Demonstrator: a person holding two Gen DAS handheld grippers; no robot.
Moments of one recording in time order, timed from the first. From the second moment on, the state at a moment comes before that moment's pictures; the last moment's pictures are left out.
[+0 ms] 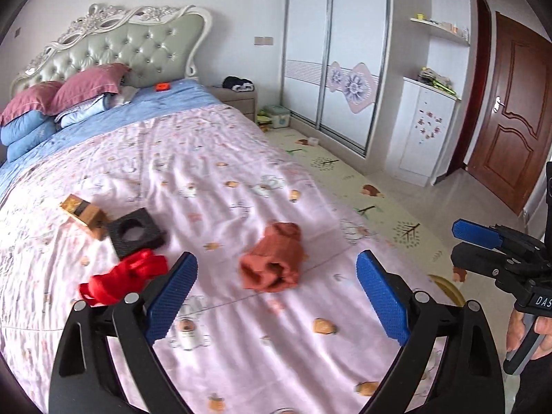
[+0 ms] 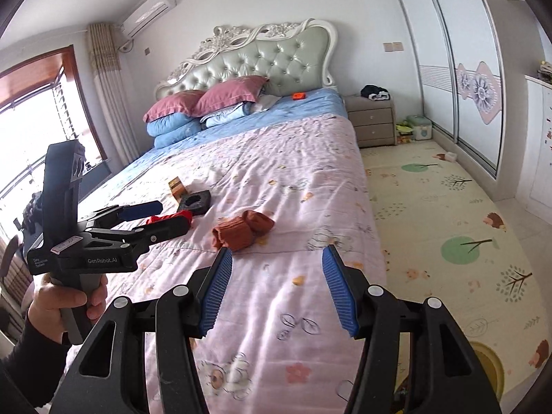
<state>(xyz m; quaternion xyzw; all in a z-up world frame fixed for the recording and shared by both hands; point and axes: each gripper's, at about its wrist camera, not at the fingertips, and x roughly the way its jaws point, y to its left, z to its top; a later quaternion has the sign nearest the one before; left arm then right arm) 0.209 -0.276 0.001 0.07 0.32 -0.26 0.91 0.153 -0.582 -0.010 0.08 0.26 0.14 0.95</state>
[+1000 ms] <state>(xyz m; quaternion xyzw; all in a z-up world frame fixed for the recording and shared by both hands) 0.306 -0.166 -0.066 0.02 0.39 -0.17 0.90 0.243 -0.500 -0.045 0.07 0.35 0.18 0.92</state>
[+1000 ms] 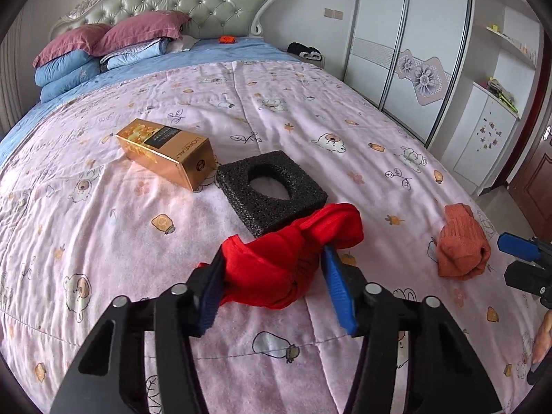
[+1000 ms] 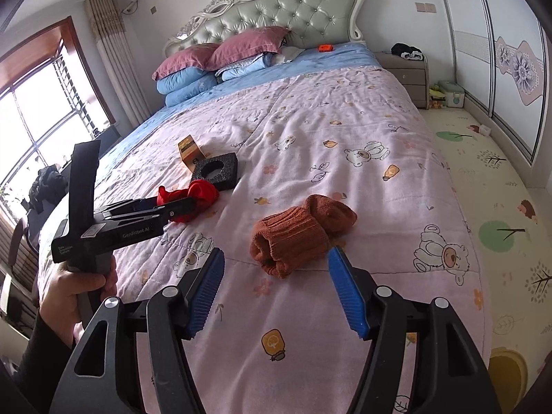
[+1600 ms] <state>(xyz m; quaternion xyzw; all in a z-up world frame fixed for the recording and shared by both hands) 0.271 -0.156 -0.052 -0.03 0.34 -0.22 0.91 0.283 -0.480 -0.059 0.04 0.39 0.13 0.91</state>
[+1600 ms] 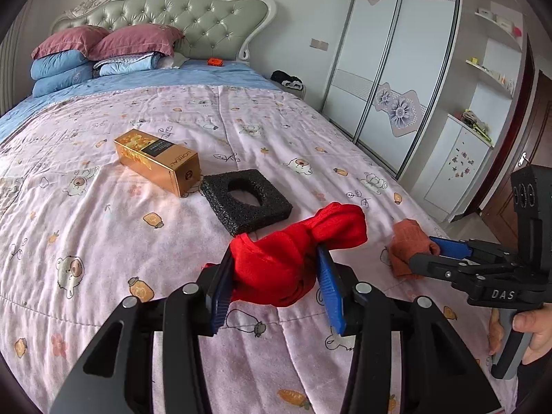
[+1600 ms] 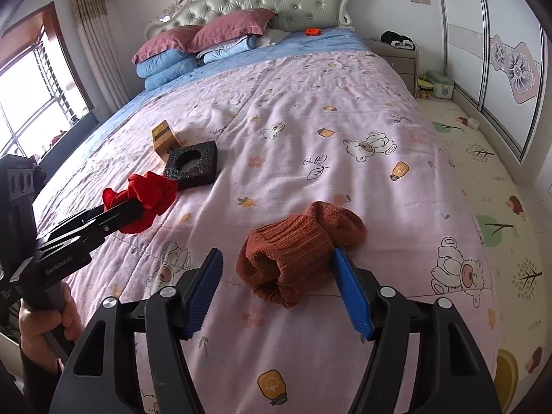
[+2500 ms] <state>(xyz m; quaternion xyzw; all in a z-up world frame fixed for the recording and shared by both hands) 0.205 -0.286 -0.026 0.02 0.35 -0.34 0.87 0.157 -0.582 -0.012 0.11 0.31 0.11 0.94</state>
